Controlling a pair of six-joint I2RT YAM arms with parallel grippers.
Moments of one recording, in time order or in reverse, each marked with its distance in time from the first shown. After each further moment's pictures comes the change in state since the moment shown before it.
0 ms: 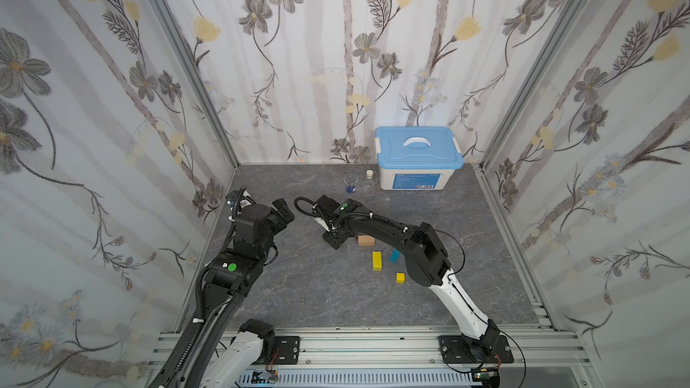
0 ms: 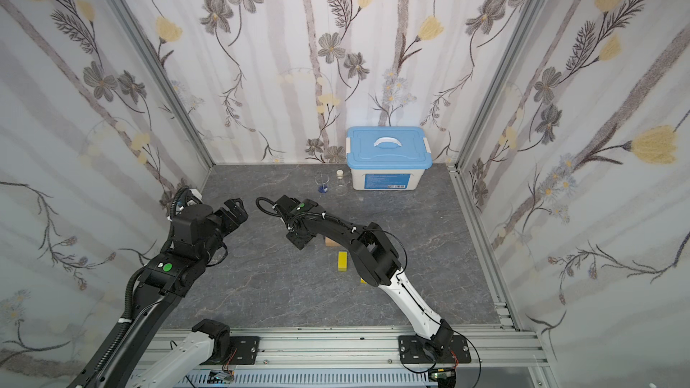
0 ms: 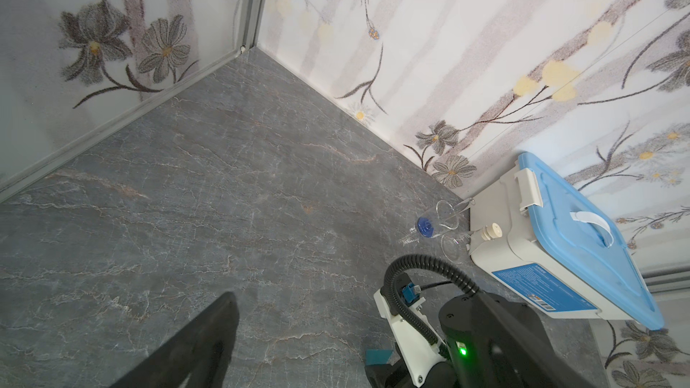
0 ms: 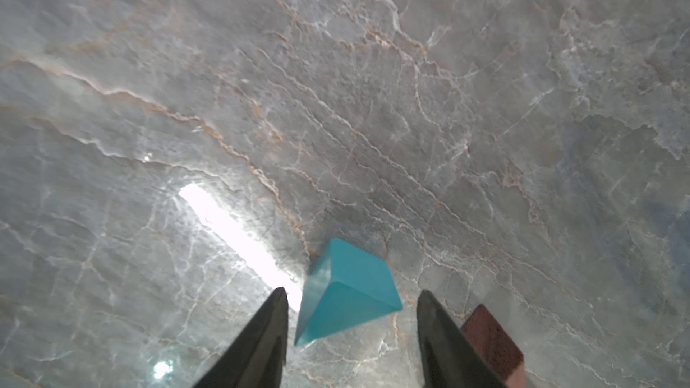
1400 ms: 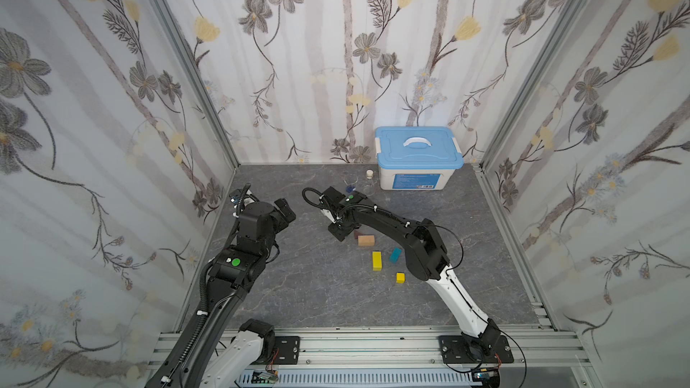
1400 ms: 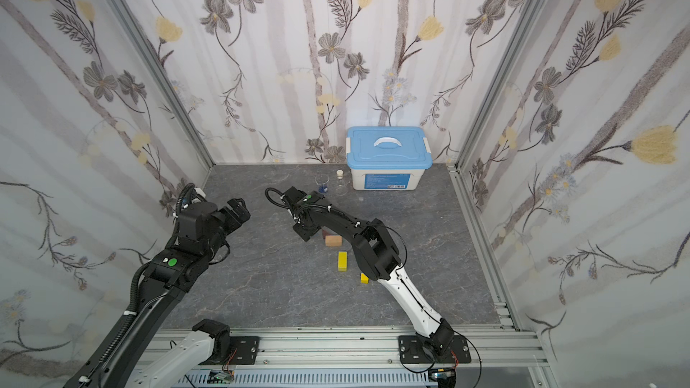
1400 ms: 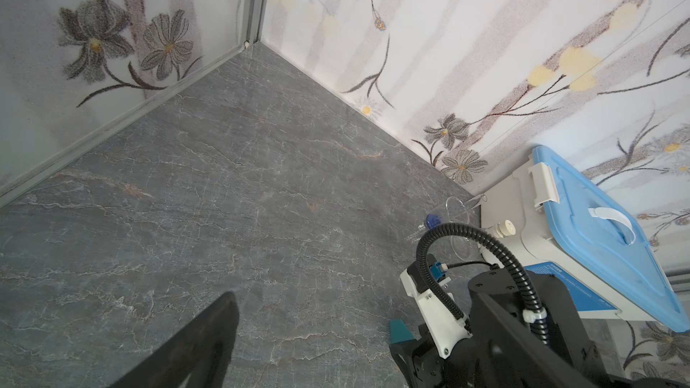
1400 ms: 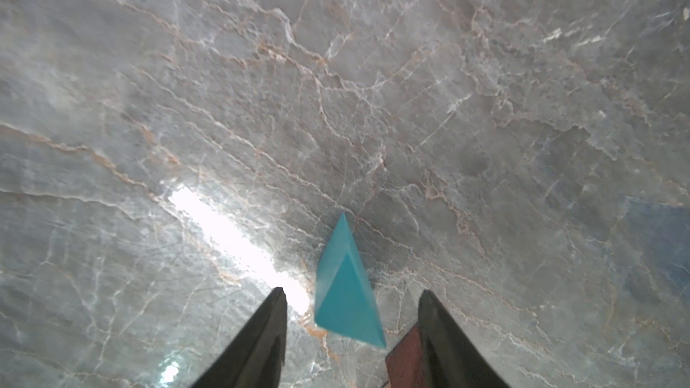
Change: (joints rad) left arm 0.001 0.050 0.005 0.008 -0.001 0.011; right arm -0.060 0.048 0.088 -0.049 -0.006 -0.021
